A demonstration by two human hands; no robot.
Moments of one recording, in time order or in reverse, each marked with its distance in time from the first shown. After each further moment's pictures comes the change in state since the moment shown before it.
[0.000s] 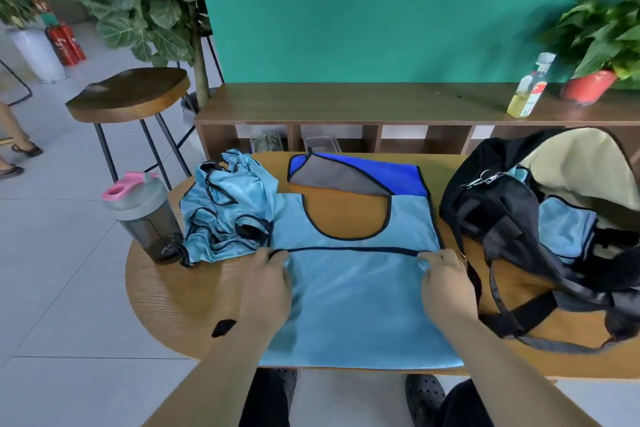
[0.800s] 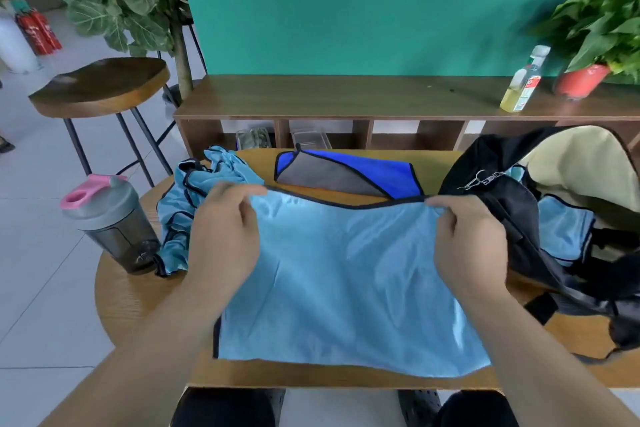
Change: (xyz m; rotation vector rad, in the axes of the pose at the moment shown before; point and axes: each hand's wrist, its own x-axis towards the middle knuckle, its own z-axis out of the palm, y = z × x) left_hand 0.053 0.065 -0.118 -0.209 0.327 0.132; right_hand 0.013 -0.066 -0.100 0.281 0.430 -0.137
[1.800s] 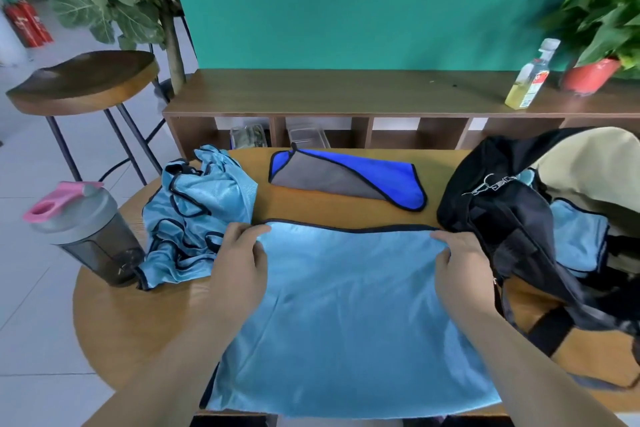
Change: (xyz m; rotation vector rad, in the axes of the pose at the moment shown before) left_hand -0.030 -0.072 0.083 -0.018 -0.184 -0.080; right_hand -0.006 0.095 0.060 -0.056 -0.228 0.161
